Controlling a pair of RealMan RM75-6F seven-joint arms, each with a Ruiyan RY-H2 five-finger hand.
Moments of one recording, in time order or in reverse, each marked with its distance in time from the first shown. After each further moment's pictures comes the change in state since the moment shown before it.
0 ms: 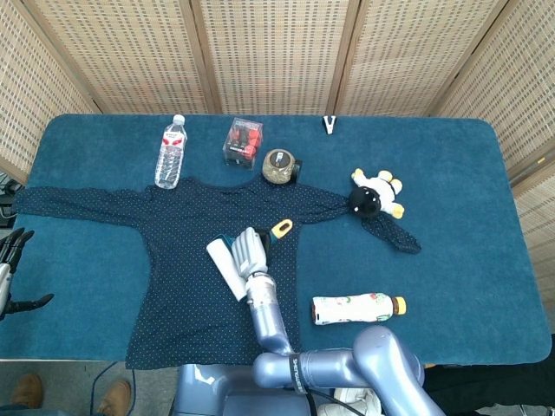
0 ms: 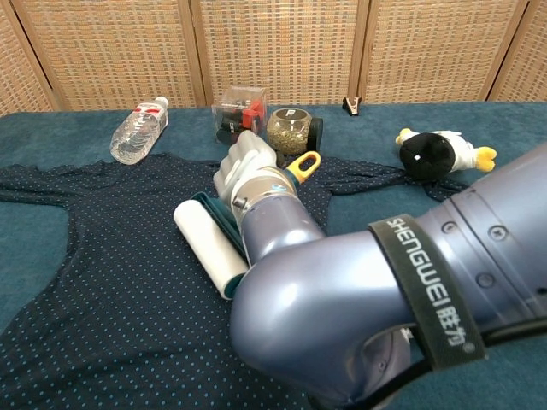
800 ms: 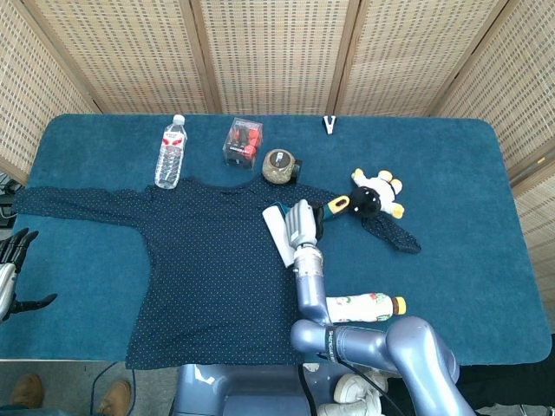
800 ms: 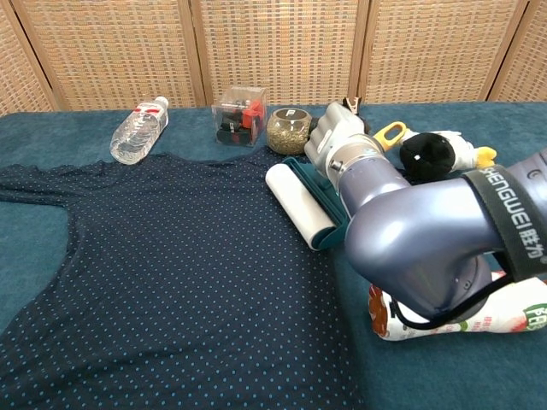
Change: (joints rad) left arm -0.005 -0.012 -0.001 -0.012 -0.013 -0.002 0.045; right arm -0.122 0.124 -0.060 0.052 -0.010 -0.044 -0.027
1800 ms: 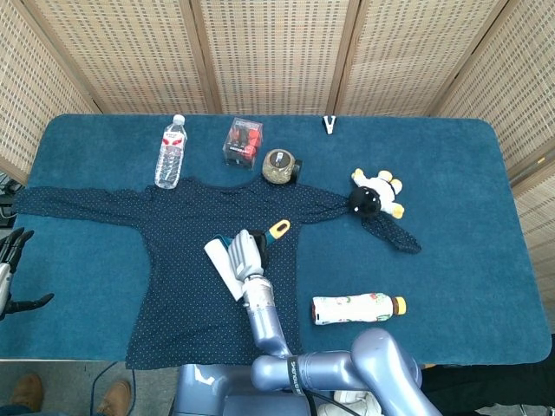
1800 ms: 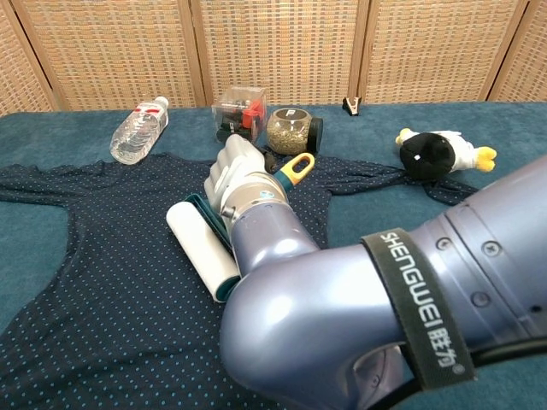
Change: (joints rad) left arm 0.006 0.013 0.001 0.010 0.011 0.004 -0.046; right arm 0.113 -0.154 0.082 -0.067 -0.028 0.037 -0.036
